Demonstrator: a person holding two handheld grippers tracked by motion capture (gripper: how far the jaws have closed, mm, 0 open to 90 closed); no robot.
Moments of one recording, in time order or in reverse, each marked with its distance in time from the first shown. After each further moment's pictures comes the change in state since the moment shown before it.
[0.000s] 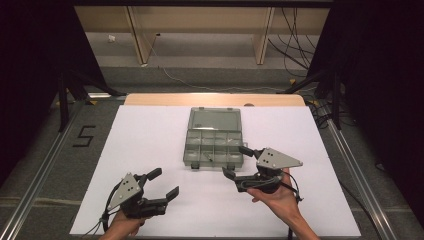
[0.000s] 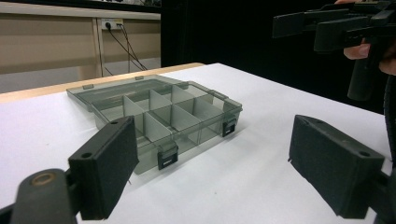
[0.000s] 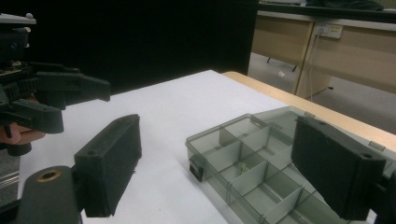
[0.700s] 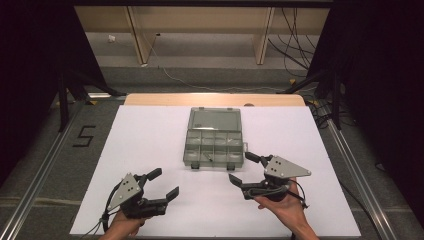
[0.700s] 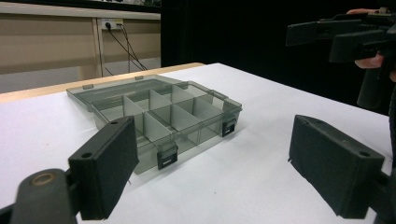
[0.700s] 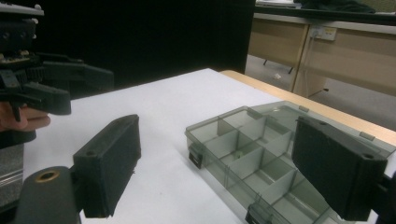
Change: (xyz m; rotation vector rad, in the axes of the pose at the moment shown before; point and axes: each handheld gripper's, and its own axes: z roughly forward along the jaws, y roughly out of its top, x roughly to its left) left arm 0.000 0.000 0.000 -0.001 -0.001 0.001; right arm 0.003 -0.015 -0.019 -0.012 -0.023 -0.010
